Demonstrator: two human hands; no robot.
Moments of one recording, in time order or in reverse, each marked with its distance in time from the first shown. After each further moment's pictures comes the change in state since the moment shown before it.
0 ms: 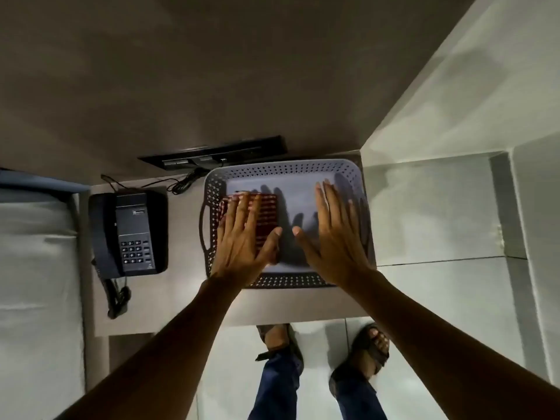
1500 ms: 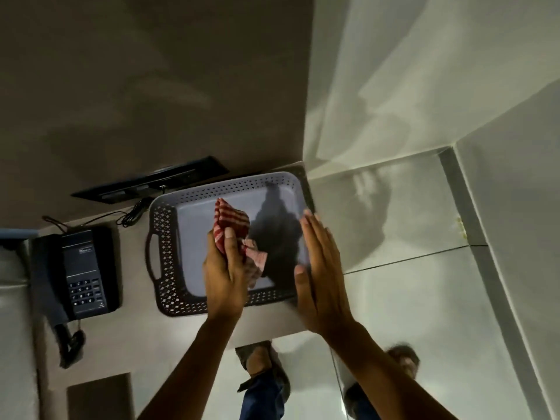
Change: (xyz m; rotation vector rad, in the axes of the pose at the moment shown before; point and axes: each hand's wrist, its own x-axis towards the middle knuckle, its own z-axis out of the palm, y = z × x) left_hand -0.017 0.102 0.025 -0.816 0.334 -0.143; right_hand -0.073 0.038 -0.016 0.443 0.296 0.024
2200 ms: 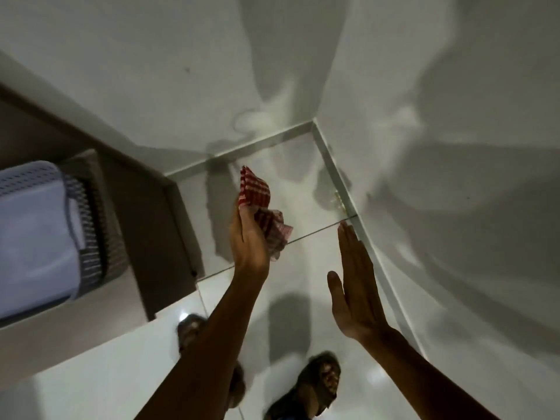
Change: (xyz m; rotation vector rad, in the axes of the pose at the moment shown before) left_hand -0.146 0.052 0.401 -0.340 -0.153 -0.253; right_hand -0.141 0.304 -0.305 -0.203 0.056 0.140
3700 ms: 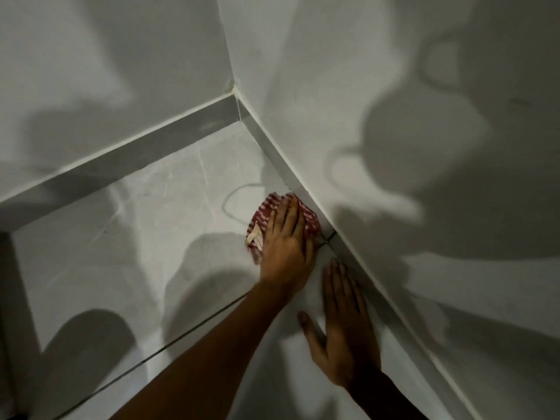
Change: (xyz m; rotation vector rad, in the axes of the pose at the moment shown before) left_hand 0.220 -0.372 0.207 1.285 -0.442 0.910; right_hand 0.022 0.376 0.211 -0.476 0.172 0.136
